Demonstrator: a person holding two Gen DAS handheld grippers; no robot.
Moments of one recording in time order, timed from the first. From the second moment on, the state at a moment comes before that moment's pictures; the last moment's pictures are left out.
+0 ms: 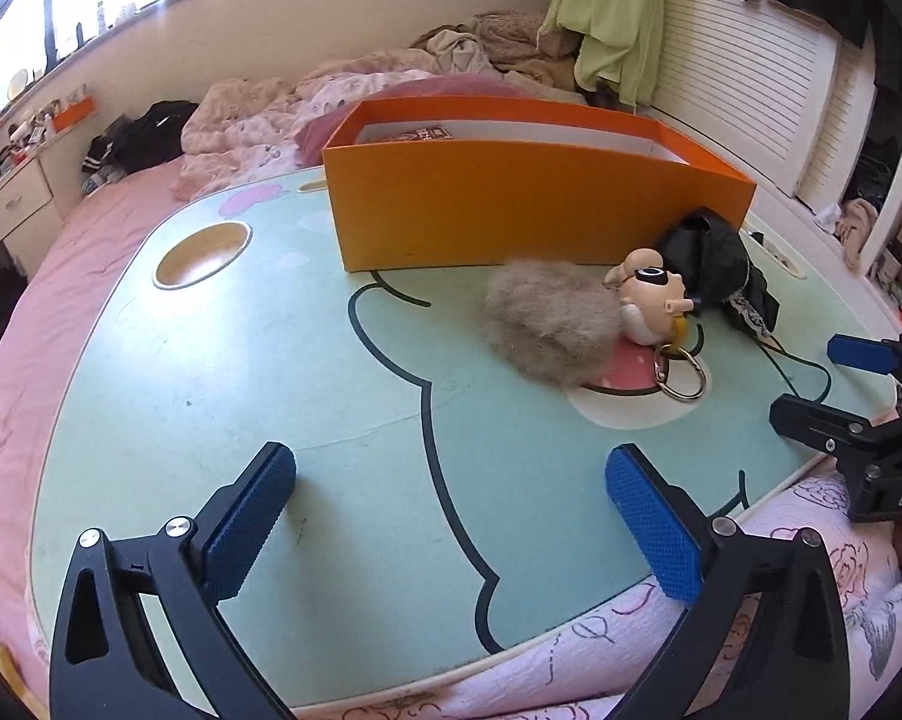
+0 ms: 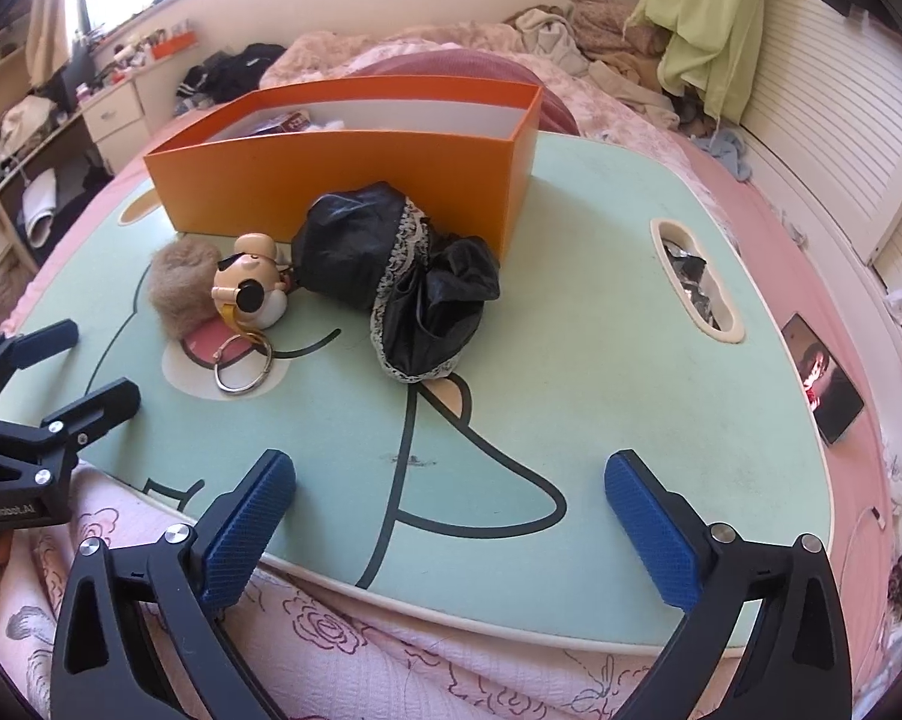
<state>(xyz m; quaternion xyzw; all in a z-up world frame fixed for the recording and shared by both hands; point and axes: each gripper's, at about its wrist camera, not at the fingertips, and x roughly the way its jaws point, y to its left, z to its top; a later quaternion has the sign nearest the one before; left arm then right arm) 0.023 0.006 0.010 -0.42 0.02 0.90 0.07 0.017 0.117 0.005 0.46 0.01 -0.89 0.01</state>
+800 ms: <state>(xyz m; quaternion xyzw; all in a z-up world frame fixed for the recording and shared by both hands) 0.021 0.007 0.010 -0.42 0.02 0.90 0.07 0.031 0.135 0.007 0.43 -0.01 -0.90 0.01</state>
